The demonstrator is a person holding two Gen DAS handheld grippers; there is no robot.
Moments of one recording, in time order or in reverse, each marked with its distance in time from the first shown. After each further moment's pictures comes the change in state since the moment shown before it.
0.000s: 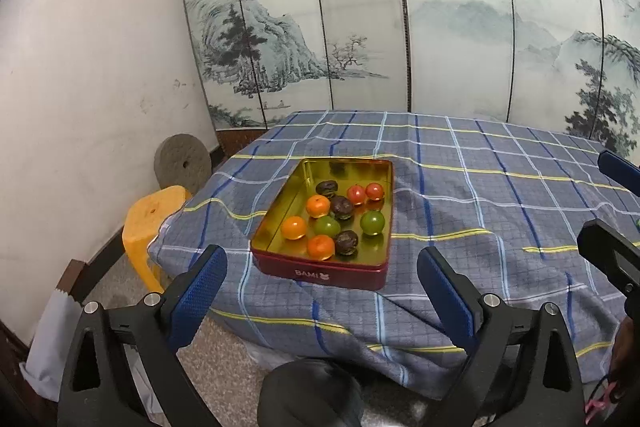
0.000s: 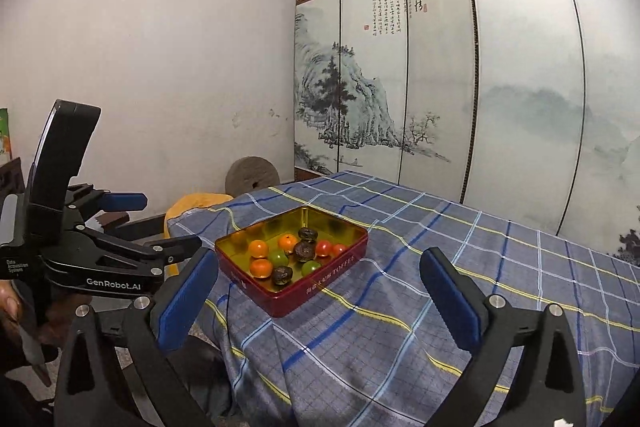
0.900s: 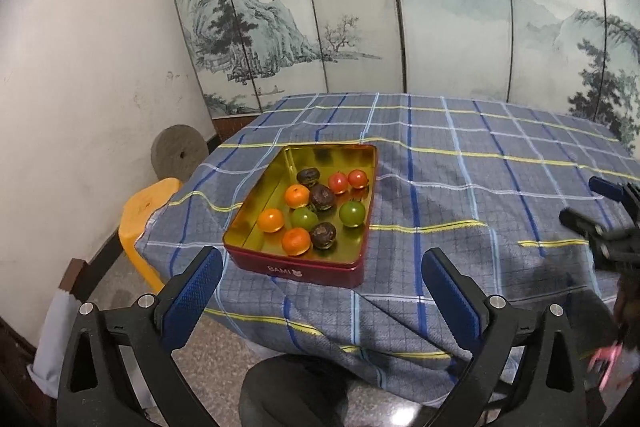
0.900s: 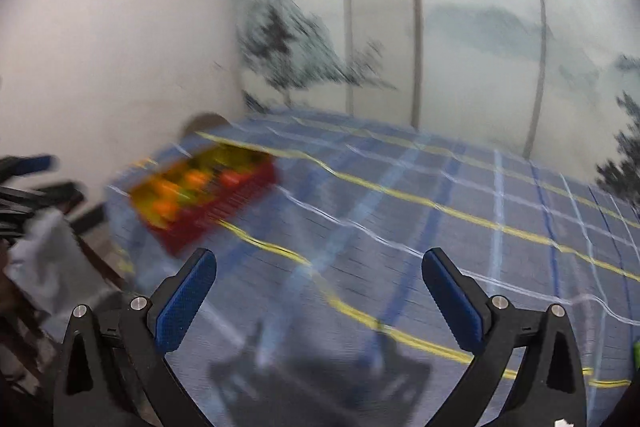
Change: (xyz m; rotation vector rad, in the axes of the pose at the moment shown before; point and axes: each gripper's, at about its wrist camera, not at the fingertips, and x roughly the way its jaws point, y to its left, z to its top) left arm 0.026 -0.039 0.006 0.034 0.075 0.031; right arm 0.049 -0.136 -0.059 0.136 0.253 -0.139
